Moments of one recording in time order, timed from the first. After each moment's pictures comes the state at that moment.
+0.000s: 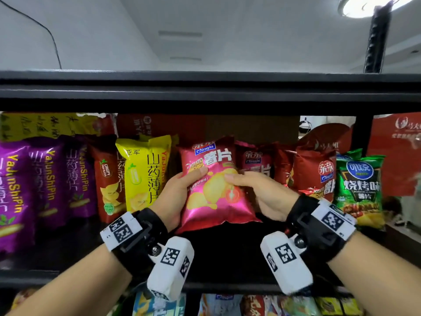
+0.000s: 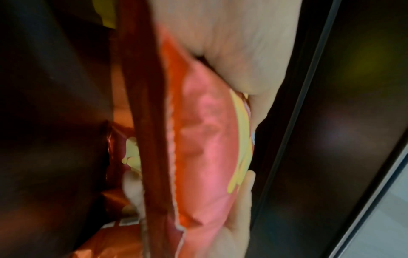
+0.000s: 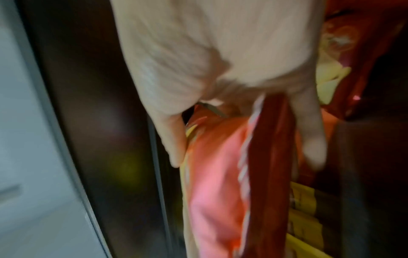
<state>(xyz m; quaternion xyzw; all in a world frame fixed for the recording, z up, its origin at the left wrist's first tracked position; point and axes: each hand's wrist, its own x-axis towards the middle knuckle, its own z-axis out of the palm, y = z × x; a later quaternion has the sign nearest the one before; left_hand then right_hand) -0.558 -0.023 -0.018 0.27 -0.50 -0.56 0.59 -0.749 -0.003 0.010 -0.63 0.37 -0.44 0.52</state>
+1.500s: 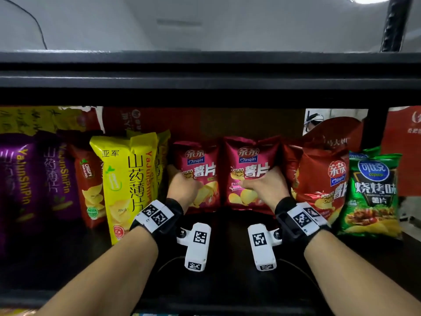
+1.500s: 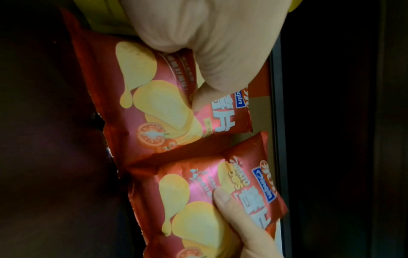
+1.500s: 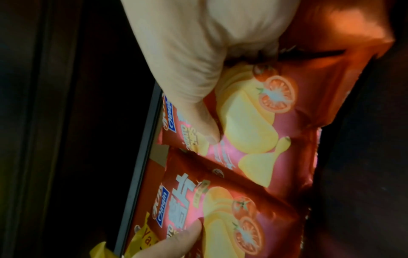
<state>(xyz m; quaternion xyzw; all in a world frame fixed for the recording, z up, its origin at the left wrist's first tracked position) -0.582 -0.111 -0.029 0.54 -0.49 -0.35 0.59 -0.785 -0.107 -0.023 -0.56 0.58 -0.55 0.23</state>
